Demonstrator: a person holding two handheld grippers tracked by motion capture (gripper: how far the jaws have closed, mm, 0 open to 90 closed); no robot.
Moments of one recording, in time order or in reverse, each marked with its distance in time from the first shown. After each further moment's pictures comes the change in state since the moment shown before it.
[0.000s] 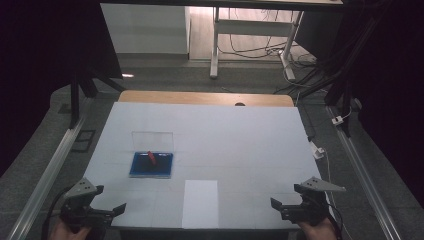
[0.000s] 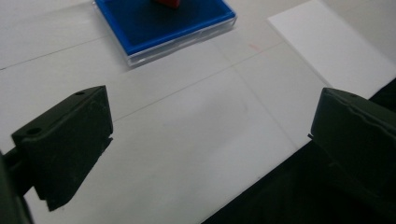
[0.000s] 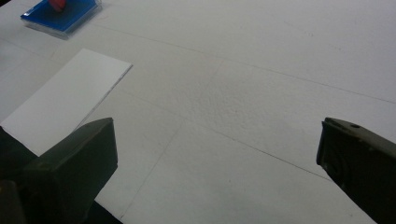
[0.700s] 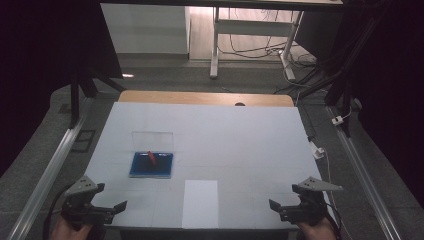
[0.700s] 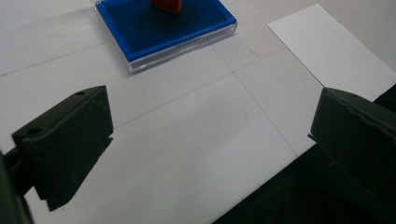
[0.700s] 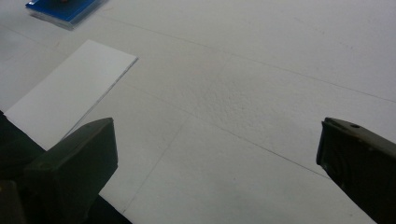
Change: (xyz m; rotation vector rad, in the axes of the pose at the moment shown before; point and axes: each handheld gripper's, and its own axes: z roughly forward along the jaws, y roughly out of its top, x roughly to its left) left arm 0.002 0.006 0.001 -0.011 -0.006 -0.008; right arm 0.002 0.001 0.003 0.026 0.020 -0.031
